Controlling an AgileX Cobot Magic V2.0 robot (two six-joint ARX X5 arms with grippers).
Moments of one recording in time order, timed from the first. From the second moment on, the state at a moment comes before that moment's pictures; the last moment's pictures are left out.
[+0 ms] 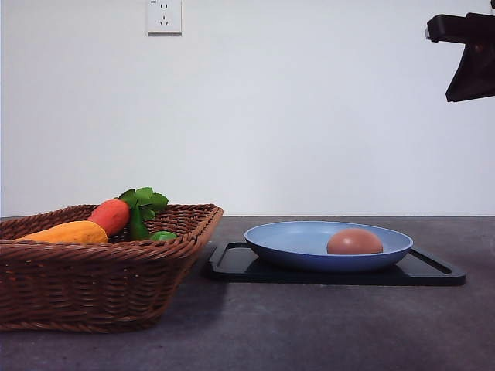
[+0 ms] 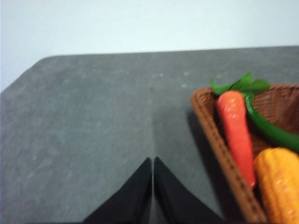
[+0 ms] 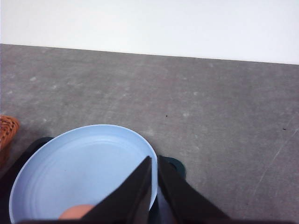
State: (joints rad) left_arx -0.02 0.01 0.06 -0.21 -0.01 0.04; right_arx 0.40 0.82 0.45 0.12 0.18 0.12
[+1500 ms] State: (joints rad) left_arx 0.00 0.01 0.05 -0.22 -0.01 0.04; right_arx 0.20 0.24 0.40 -0.11 0.29 0.01
